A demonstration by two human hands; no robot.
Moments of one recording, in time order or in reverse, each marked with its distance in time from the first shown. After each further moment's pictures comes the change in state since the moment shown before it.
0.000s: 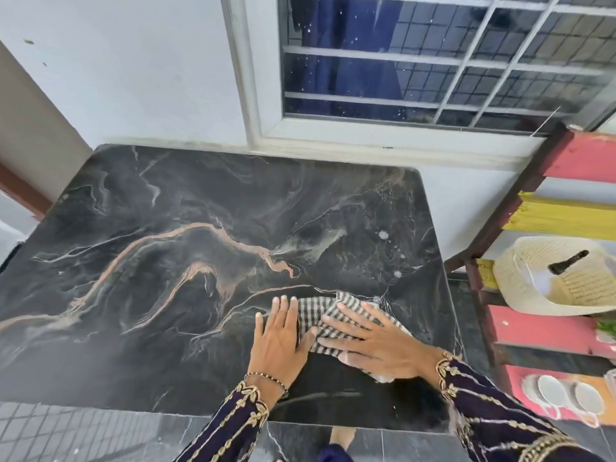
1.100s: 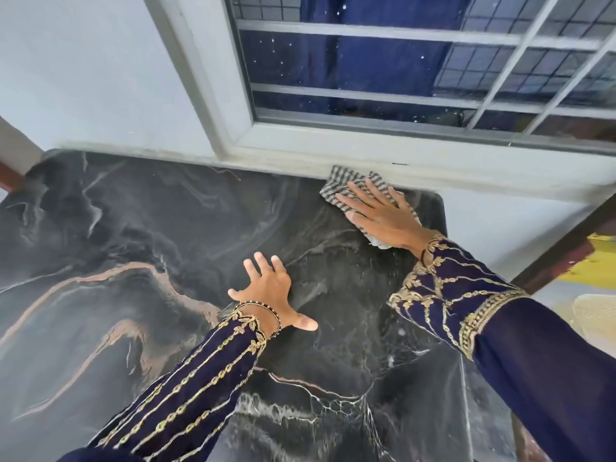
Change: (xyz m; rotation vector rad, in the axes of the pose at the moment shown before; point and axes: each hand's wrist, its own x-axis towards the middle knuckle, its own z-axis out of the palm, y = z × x) left_hand 0.230 0.062 -0.052 0.177 -0.336 -0.302; right_hand 0.173 0.290 -0.155 0.035 0.264 0.279
